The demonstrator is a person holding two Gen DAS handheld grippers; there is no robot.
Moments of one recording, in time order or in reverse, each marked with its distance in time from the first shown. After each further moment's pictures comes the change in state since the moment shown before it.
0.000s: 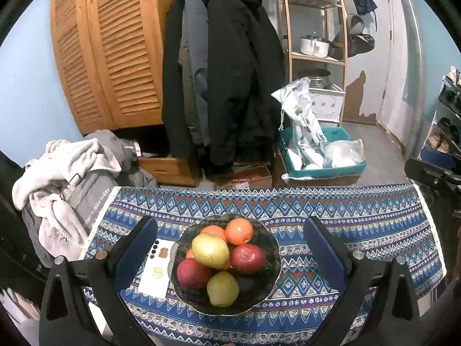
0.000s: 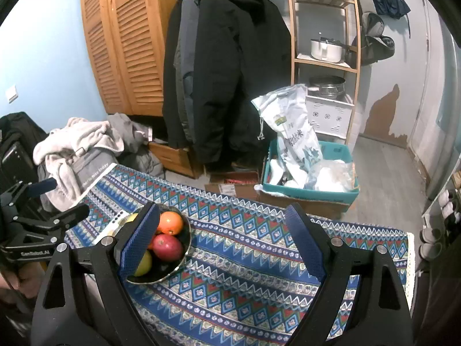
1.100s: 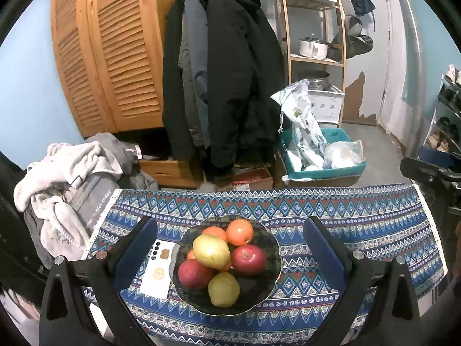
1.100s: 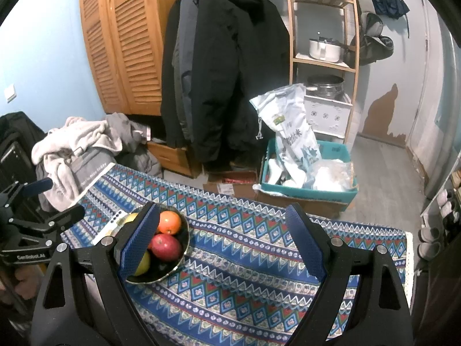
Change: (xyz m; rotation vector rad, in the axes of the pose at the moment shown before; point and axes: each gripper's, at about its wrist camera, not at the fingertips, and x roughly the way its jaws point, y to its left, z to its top) left arm -0.007 -0.002 0.000 0.006 -0.018 0.003; right arm 0.000 -0.004 0.000 0.001 -0.001 -0.005
